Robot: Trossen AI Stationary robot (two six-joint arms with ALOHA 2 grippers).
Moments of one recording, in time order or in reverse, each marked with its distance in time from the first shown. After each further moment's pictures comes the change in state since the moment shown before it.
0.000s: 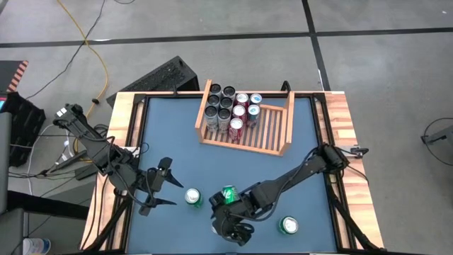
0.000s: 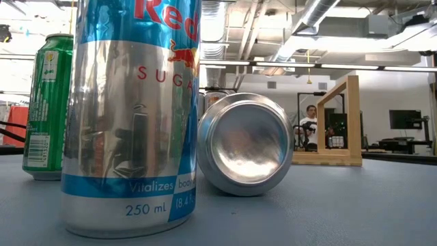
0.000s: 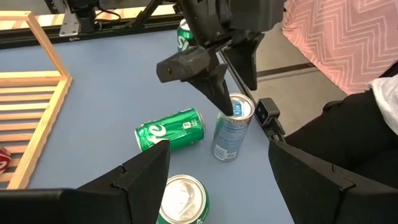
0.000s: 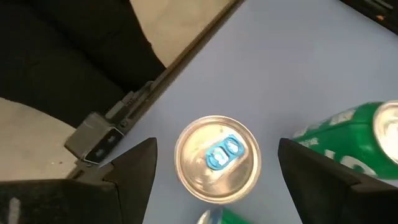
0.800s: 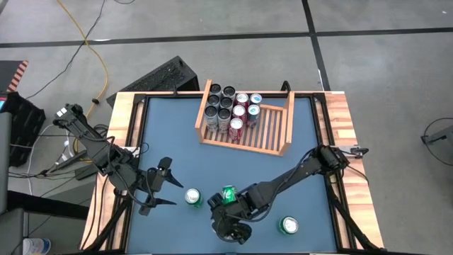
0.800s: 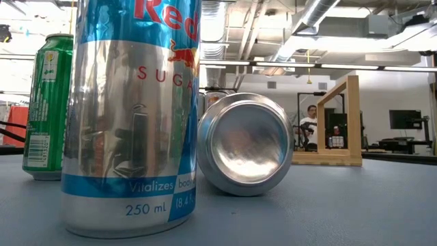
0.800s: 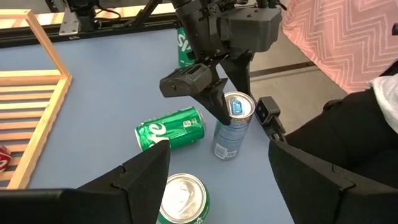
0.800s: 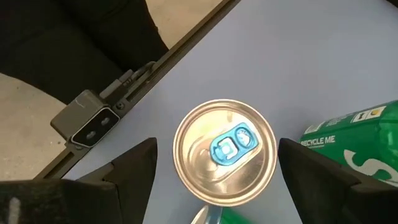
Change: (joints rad) left arm 0.000 0.000 0.000 -0.005 0.000 -0.001; right arm -0.009 0.036 -0.001 -0.015 -0.022 -0.074
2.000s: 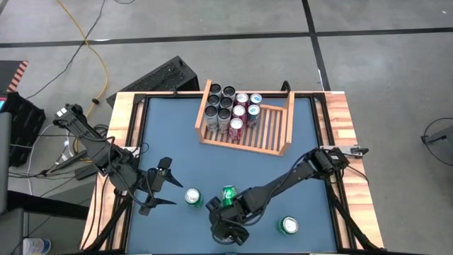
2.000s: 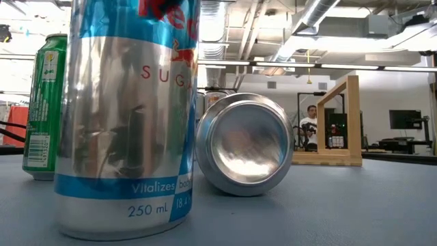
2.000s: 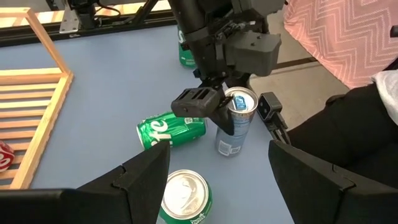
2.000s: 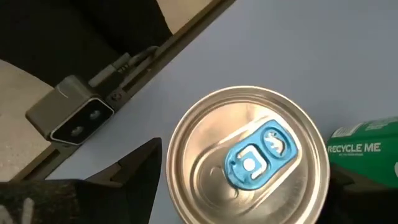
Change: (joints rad) left arm 0.000 0.000 0.000 -0.014 0.000 0.008; right arm 0.004 0.074 0.002 0.031 -0.025 -0.023
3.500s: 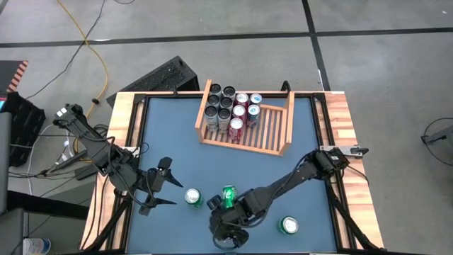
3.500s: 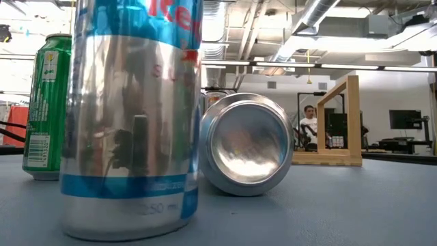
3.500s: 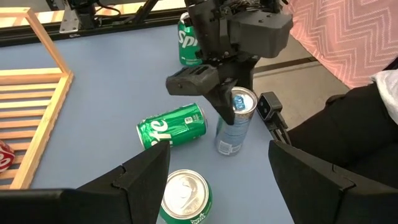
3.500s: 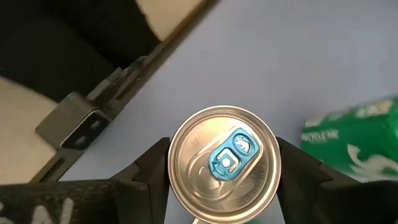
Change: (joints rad) left arm 0.000 0.000 0.000 0.000 0.000 0.001; right arm 0.014 0.005 0.124 -0.133 0.112 0.082
